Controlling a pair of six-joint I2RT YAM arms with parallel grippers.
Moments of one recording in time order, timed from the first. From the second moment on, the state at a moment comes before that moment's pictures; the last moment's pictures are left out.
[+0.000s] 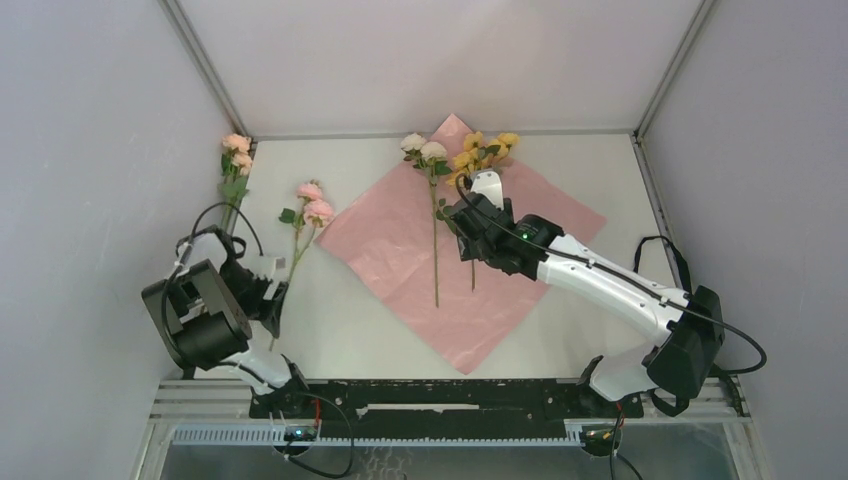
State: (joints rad) left arm 0.51 1.57 0.91 -1.14 0.07 0.73; right arm 0.89 1.41 1.30 -0.81 0.55 0.48
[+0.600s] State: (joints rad) left arm 0.19 1.95 1.40 -1.00 0.06 0.45; right arm 0.92 1.38 1.25 -0.85 0.60 0.50
